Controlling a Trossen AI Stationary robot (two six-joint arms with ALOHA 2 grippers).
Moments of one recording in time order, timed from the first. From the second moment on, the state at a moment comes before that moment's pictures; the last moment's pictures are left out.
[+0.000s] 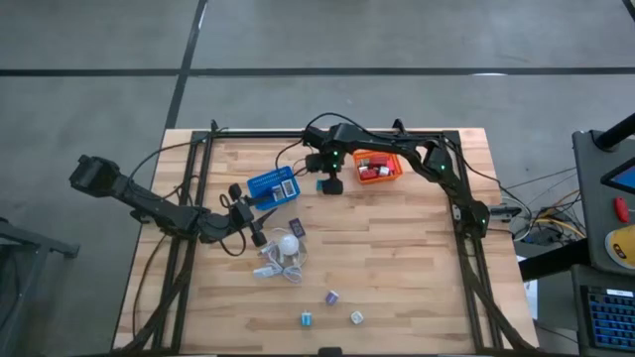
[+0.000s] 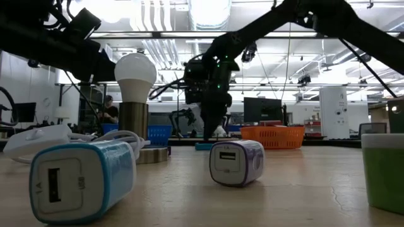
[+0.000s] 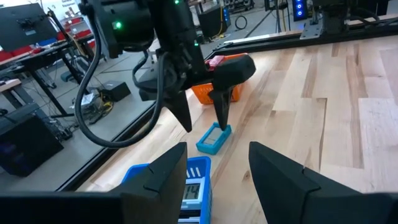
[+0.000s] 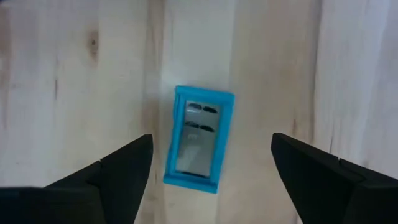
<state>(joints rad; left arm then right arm) -0.33 1.09 0.22 0.55 -0.86 0.05 -0.41 2.33 1.96 -1.02 -0.22 -0.43</state>
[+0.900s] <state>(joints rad) -0.33 1.08 0.23 0.56 -0.86 0.05 -0.40 2.32 1.93 -1.14 -0.26 -0.41</state>
